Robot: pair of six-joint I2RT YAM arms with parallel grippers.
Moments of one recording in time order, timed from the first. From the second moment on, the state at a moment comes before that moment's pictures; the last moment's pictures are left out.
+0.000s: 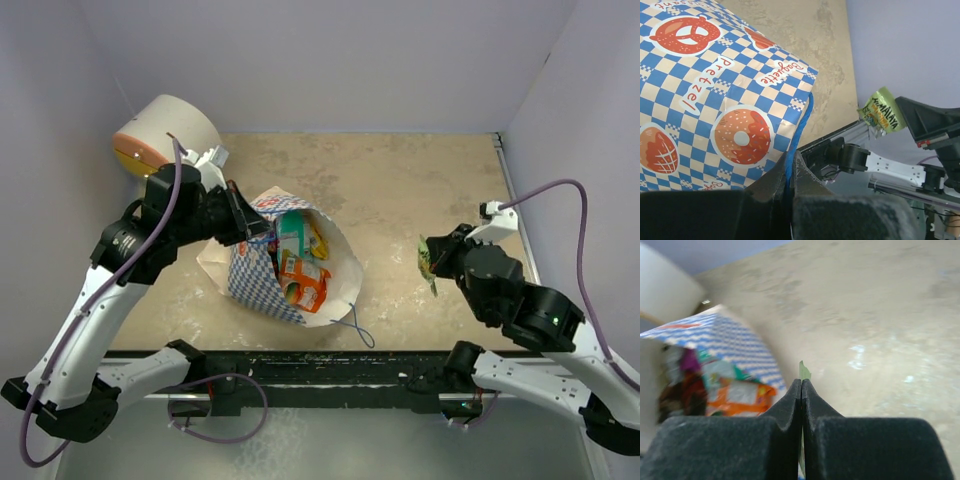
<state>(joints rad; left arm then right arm) -0.52 1.03 1.42 -0.91 0.24 -0.80 0.96 0.64 1.07 -0.80 0.70 0.67</state>
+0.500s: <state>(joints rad) -0.53 1.07 1.42 -0.90 0.28 -0.63 0.49 1.07 0.95 -0.69 0.89 0.60</state>
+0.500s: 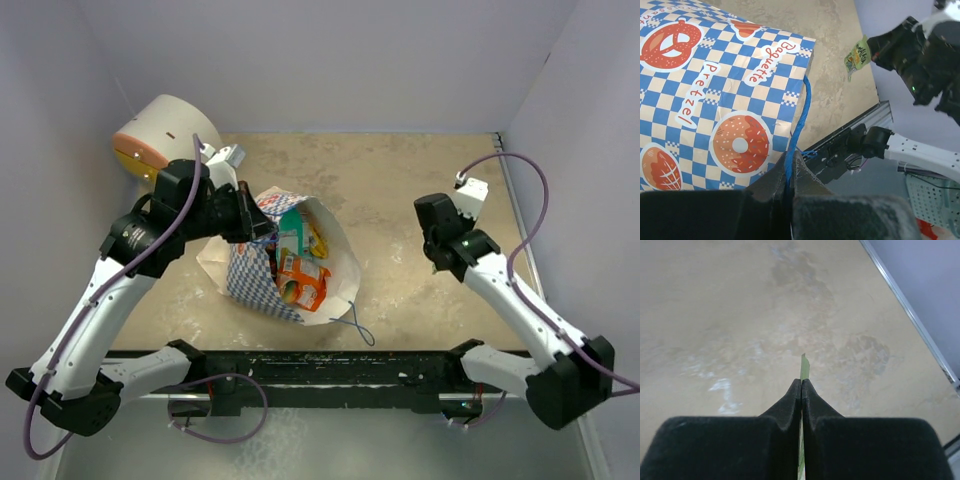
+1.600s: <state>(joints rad) -0.53 1.13 1.52 -0.95 0.28 -0.25 0.14 1.27 1.02 -0.40 0.14 0.42</state>
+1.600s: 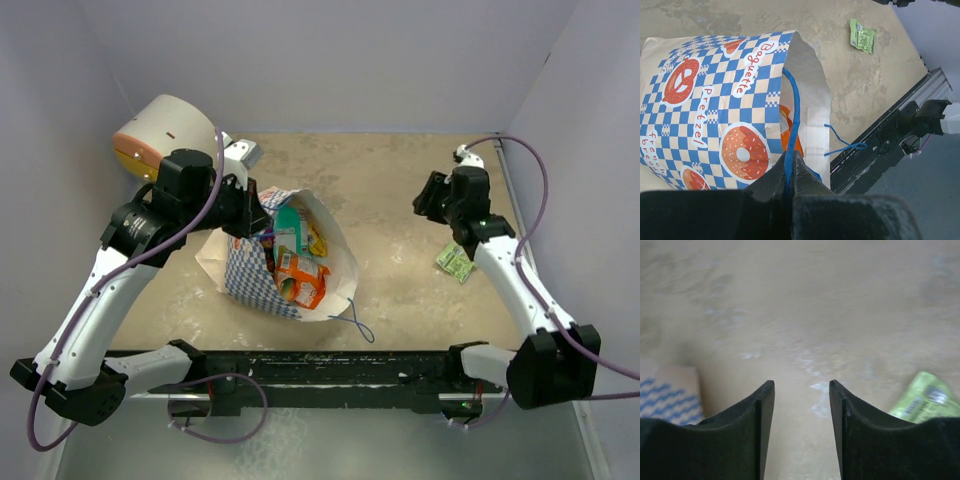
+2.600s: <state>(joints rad) -0.53 1.11 1.50 -0.97 0.25 -0.39 0.91 1.41 0.82 0.27 -0.27 -0.17</state>
